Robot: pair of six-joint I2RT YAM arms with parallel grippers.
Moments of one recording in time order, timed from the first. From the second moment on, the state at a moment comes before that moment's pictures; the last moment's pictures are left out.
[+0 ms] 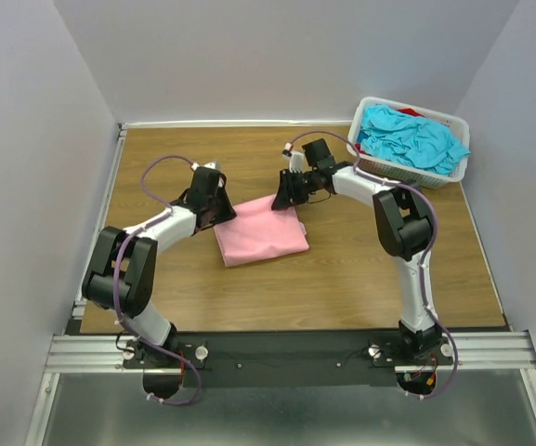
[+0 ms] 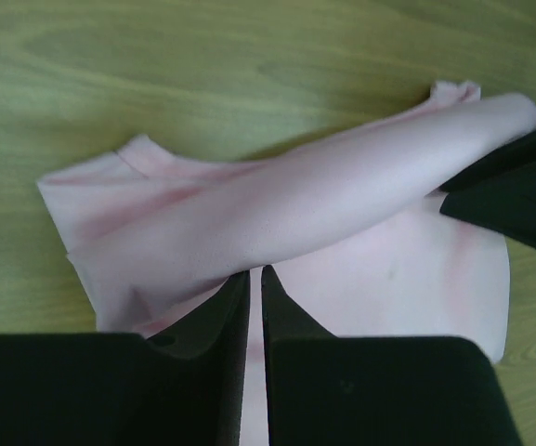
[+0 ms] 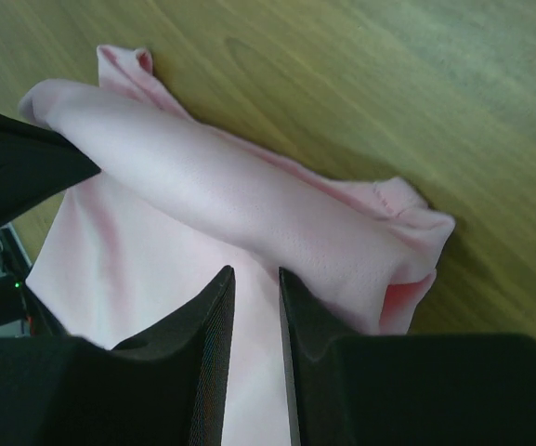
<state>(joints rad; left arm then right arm) -0.34 1.59 0.89 -0.09 0.08 -0.59 0.46 2.20 1.59 -0.29 -0.68 0.25</state>
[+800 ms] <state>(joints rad) -0.26 1.45 0.87 0.05 0.17 -0.62 0.44 2.11 1.49 -0.07 -0.66 0.50</state>
